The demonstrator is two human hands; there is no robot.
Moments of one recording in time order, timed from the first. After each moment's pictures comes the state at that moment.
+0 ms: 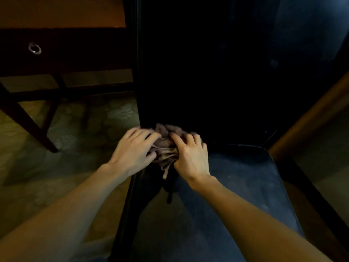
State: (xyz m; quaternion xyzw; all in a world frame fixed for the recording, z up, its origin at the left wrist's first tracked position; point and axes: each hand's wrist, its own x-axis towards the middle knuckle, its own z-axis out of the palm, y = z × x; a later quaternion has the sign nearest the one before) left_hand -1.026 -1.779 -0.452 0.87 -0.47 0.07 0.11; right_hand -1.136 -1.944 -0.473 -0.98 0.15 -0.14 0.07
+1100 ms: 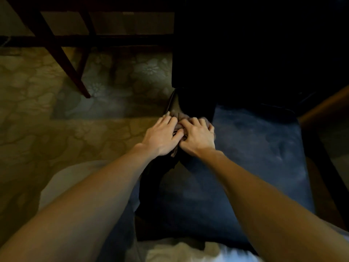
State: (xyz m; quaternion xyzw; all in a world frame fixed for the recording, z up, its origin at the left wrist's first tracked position) left_hand -1.119 -1.725 -0.518 0.92 -0.31 -0.14 0.19; right_hand -1.185 -1.870 -0.514 -0.98 0.11 0.06 0.18
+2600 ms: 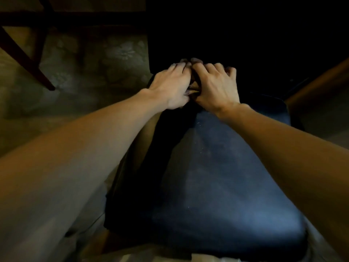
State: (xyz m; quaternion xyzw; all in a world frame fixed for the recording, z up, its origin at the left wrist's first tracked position) left_hand -1.054 -1.845 -0.457 0.90 -0.43 -0.04 0.07; right_hand -1.136 -1.986 -0.465 -0.99 0.07 -0.09 -0.03
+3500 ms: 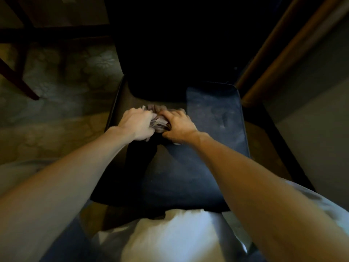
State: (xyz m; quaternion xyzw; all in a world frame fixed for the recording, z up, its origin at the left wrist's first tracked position) left_hand -1.171 -1.796 -0.477 0.90 -0.43 -0.10 0.00; right_hand -1.258 -1.953 -0.509 -0.97 0.09 0.11 0.21
